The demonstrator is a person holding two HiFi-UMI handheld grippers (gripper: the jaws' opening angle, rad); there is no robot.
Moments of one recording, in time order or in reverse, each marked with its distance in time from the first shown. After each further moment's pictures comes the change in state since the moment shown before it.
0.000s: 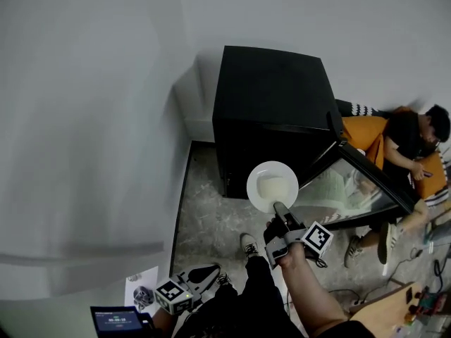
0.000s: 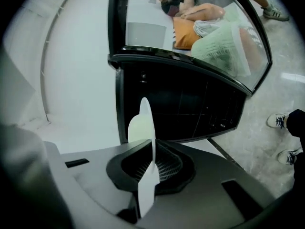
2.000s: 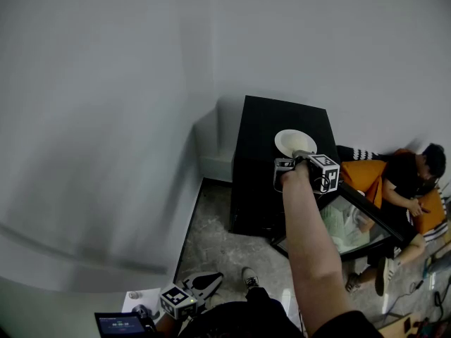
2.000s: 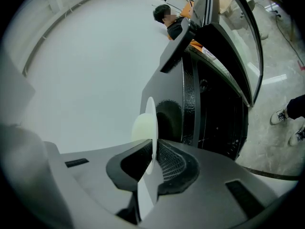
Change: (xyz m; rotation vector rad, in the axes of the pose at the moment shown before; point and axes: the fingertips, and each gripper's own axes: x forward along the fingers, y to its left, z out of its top) left arm -0.005 0.018 0.049 0.079 -0.144 0.056; right arm 0.157 0.167 0.113 0.083 -0.371 -0.166
